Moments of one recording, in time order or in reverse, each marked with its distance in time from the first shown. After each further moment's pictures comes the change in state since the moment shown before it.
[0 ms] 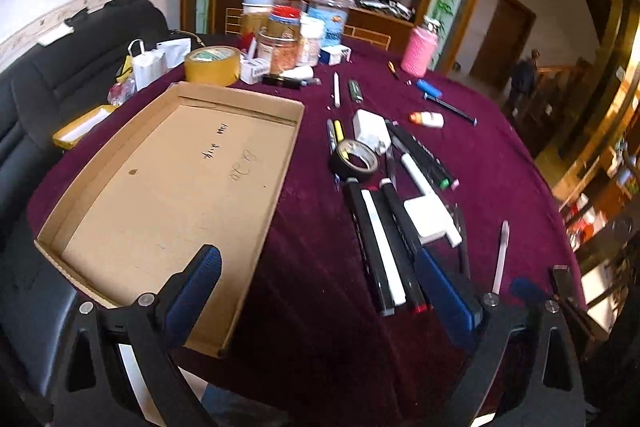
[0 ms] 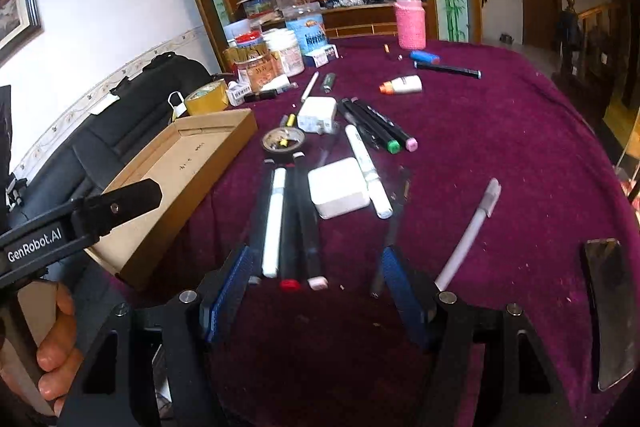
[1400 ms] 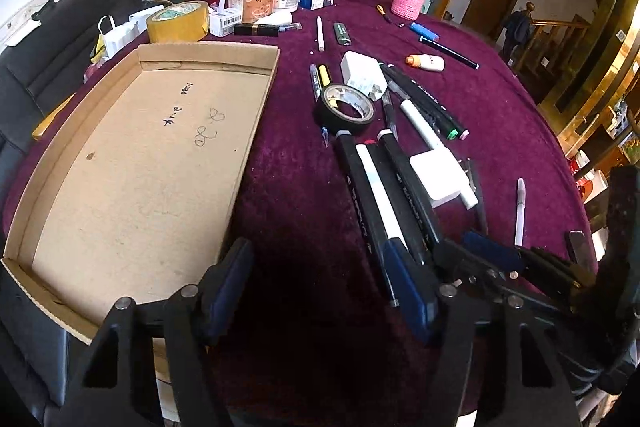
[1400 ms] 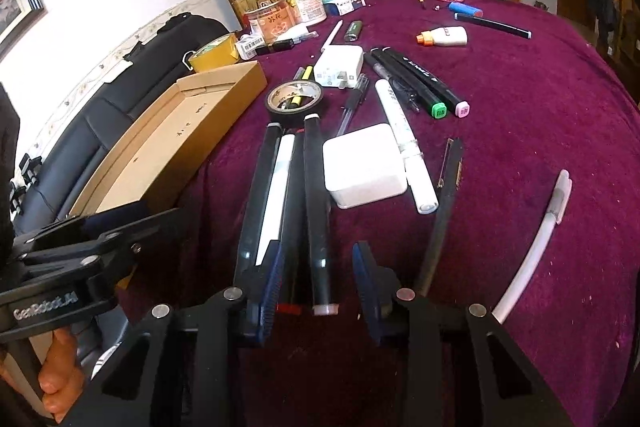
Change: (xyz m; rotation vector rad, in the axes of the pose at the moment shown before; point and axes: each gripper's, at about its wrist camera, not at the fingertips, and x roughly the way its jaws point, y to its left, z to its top) left arm 0.045 -0.003 0.008 0.059 0.133 -0.064; right arm 0.068 0.000 0.016 -0.026 0.172 0.105
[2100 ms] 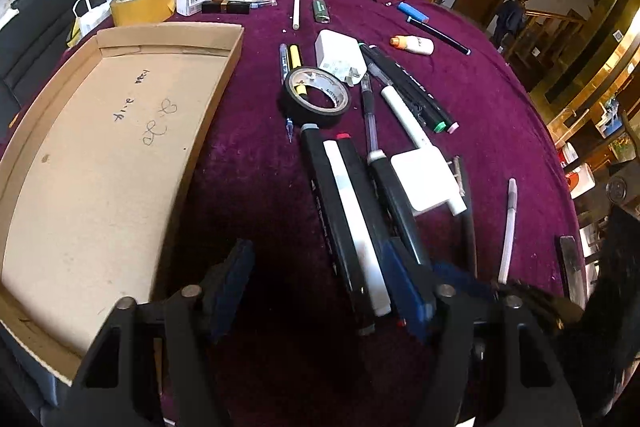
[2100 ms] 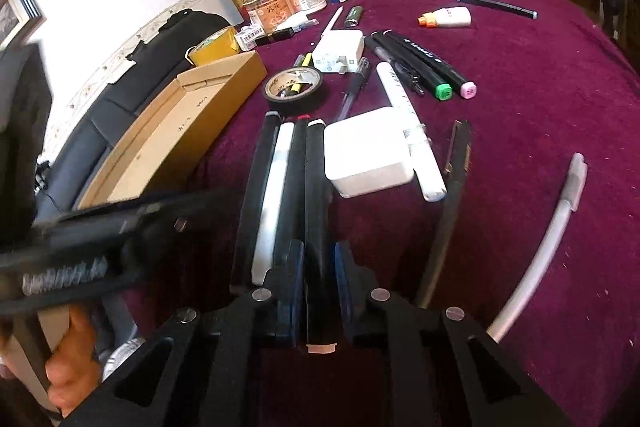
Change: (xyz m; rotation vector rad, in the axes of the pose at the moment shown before) left arm 0.034 -0.019 0.018 -0.014 0.094 -0.064; right arm 0.006 -0.007 -0.006 0.020 0.033 0.038
